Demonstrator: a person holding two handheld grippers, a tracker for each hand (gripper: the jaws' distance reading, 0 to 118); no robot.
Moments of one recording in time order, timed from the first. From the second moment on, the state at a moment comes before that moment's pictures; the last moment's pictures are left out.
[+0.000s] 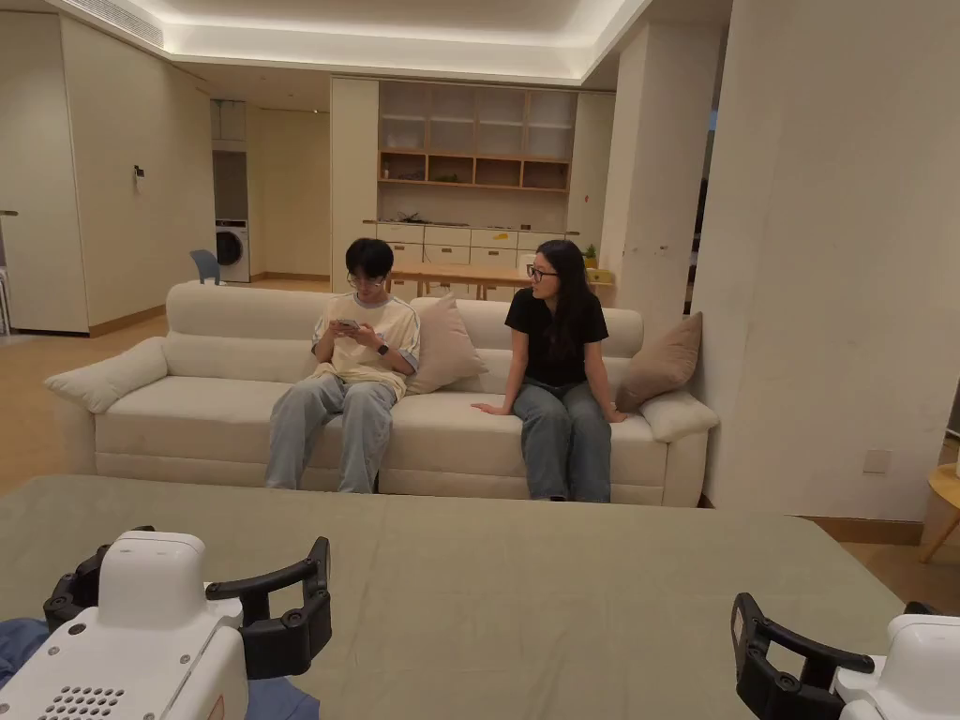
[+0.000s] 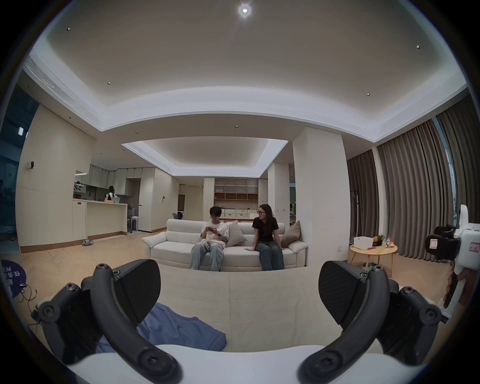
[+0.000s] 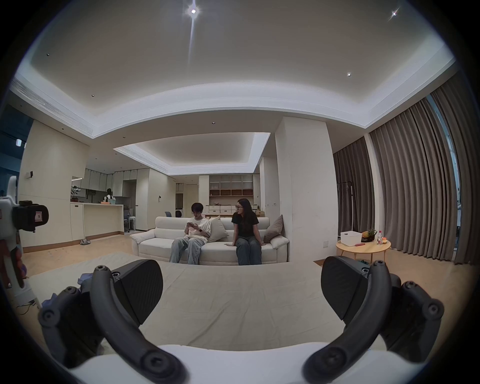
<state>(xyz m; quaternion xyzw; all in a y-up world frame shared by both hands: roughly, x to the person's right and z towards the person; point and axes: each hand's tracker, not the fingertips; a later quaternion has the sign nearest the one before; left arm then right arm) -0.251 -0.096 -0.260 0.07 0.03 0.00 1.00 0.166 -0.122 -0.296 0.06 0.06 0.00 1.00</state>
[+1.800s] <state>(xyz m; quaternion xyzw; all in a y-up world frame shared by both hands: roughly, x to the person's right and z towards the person) -0.380 -0.112 -0.102 -0.01 0.23 -0.02 0.97 0.010 -0.119 -0.294 0.02 0.29 -0.02 0.96</state>
